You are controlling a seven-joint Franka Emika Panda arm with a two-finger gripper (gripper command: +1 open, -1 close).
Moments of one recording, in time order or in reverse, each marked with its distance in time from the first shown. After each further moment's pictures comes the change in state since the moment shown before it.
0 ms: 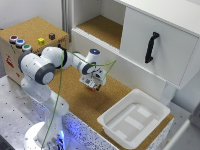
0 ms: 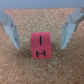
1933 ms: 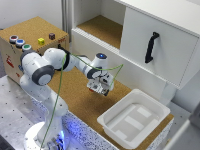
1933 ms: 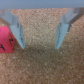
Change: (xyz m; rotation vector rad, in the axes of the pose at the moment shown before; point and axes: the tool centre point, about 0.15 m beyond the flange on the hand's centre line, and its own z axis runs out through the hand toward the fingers) arm -0.009 0.067 0.004 -0.030 -0.003 -0.039
